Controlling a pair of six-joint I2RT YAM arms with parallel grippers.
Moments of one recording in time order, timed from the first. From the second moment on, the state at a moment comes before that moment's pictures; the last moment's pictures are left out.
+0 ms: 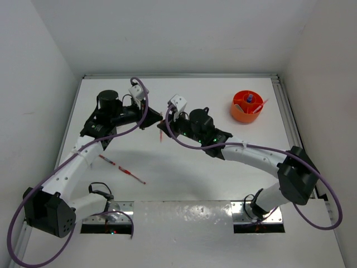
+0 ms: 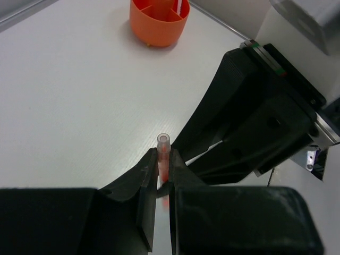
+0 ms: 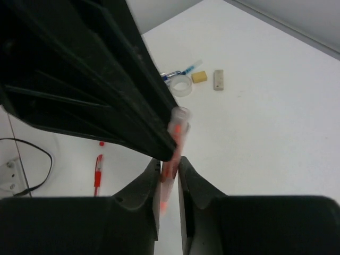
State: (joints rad) left arm -0.29 1.13 0.98 -0.17 0.75 -0.03; right arm 0.88 1.49 0.96 0.38 -0.11 0.10
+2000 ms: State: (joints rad) left arm -0.08 1.06 0.81 -0.20 0.32 0.00; right arm -0.08 1.47 0.87 0.30 0.34 0.23
